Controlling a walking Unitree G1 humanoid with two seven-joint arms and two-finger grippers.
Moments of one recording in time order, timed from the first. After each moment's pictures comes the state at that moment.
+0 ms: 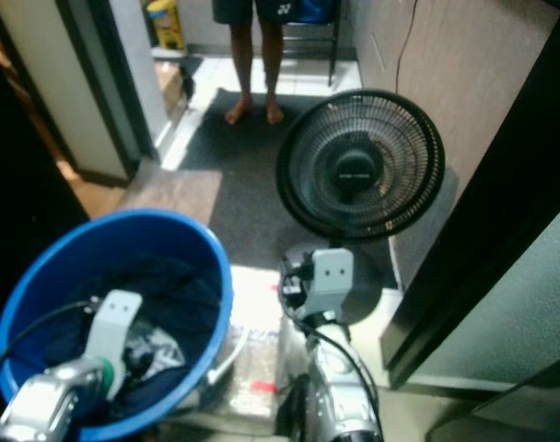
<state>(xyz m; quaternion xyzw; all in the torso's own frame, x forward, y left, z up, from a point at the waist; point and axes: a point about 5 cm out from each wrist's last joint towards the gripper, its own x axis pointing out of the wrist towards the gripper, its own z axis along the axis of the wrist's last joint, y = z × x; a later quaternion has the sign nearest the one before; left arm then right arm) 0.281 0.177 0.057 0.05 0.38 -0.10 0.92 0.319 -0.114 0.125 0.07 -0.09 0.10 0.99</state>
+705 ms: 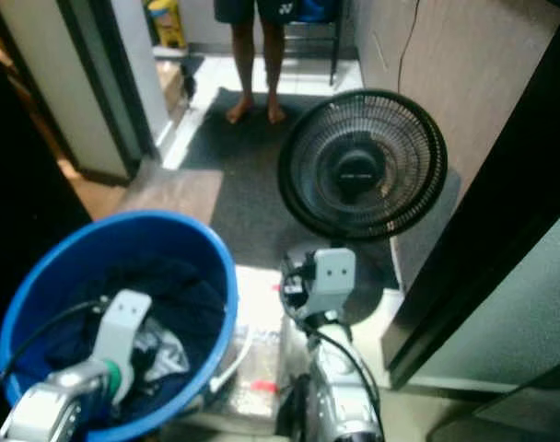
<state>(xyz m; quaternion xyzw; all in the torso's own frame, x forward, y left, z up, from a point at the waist) 0.284 0.153 0.095 0.04 0.27 -0.15 0.95 0.318 -0.116 0.126 0.07 -0.09 0.10 0.99</state>
